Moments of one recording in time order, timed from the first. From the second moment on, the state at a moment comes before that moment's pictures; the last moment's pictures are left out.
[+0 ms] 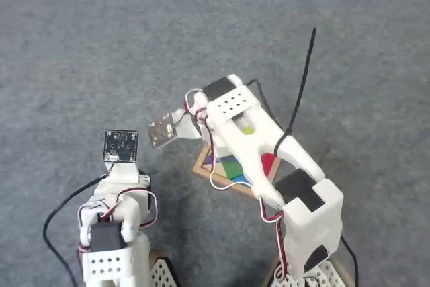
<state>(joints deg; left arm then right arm) -12.0 -103.0 97.2 72.0 -1.7 -37.6 19.1 -4.2 83.3 72.3</state>
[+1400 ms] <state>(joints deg) -12.0 -103.0 97.2 72.0 -1.7 -44.7 4.7 27.5 47.0 11.1</state>
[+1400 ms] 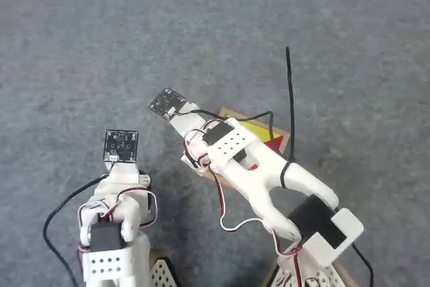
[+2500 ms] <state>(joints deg) -12.0 -103.0 97.2 72.0 -1.7 -29.5 -21.8 45.0 49.1 9.8</state>
